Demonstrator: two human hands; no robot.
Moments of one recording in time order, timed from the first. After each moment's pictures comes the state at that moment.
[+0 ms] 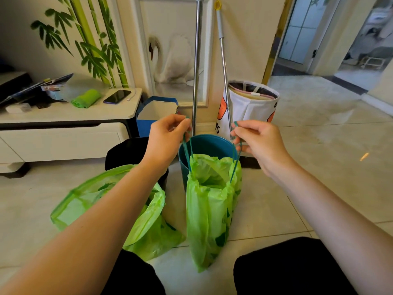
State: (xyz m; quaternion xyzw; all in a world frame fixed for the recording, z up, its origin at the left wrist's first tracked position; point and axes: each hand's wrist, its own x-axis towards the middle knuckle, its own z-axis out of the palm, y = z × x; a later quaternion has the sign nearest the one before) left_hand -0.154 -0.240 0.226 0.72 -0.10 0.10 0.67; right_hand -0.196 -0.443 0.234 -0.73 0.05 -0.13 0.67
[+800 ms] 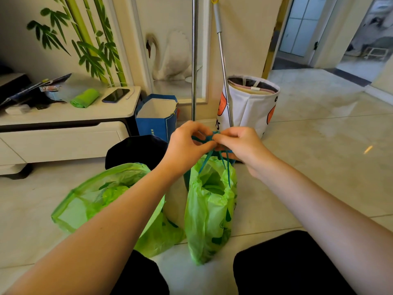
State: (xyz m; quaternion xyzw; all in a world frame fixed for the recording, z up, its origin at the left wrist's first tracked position) left_hand -0.169 -0.267 0.214 0.82 -0.21 0.12 0.51; right_hand -0.197 -0.416 0.228 -0.78 0.07 -0.04 0.62
